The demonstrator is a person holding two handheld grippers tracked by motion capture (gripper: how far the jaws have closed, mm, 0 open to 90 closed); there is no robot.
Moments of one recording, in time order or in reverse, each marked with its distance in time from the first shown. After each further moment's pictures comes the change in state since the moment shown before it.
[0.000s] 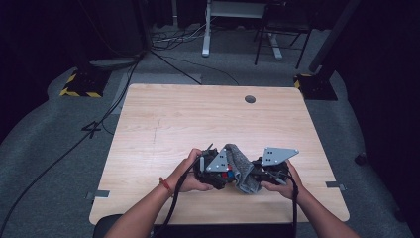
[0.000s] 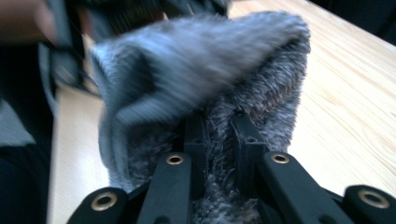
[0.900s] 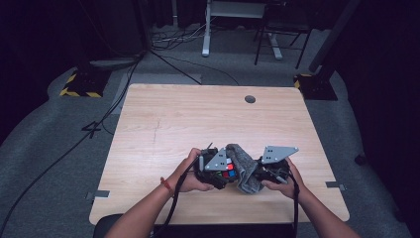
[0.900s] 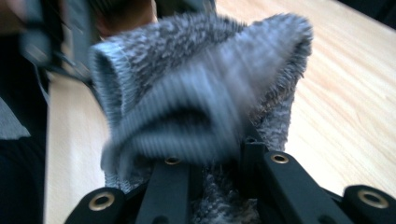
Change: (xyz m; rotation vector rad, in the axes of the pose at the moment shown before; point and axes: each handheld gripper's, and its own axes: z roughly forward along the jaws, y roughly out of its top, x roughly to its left) left arm 0.000 0.002 -0.001 -0.042 -0.022 -0.016; right arm -0.006 -0.002 0.000 0.041 -0.005 0.028
